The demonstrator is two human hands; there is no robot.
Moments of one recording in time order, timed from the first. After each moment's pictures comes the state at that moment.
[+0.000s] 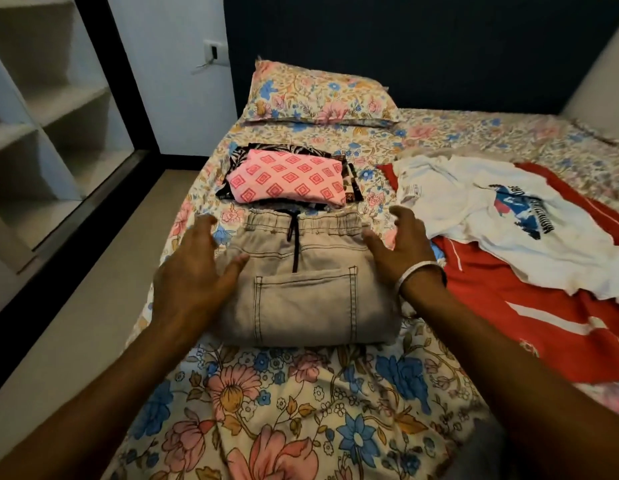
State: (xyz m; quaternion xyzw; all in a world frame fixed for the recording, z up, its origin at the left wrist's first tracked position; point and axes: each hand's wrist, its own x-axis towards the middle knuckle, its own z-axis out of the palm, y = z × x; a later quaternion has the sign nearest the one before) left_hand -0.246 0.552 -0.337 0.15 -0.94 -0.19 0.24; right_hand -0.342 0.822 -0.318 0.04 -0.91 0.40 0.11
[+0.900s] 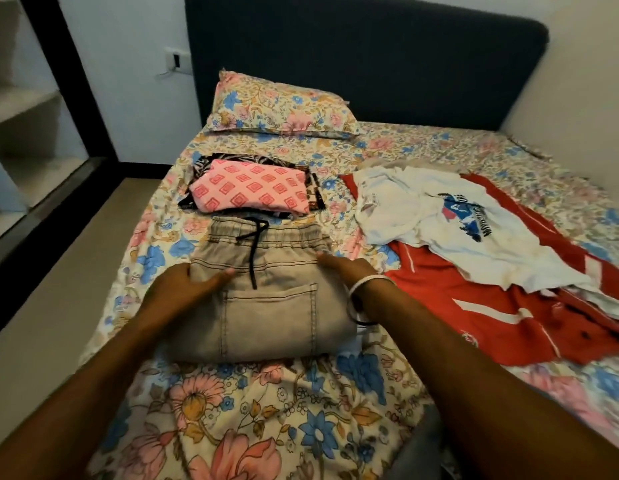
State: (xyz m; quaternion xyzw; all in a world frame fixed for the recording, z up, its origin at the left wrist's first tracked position) left_hand -0.271 0.555 -0.358 0.21 -0.90 -0.39 0.00; right_hand -0.348 0.829 -0.340 -0.18 -0.79 0.56 -0.19
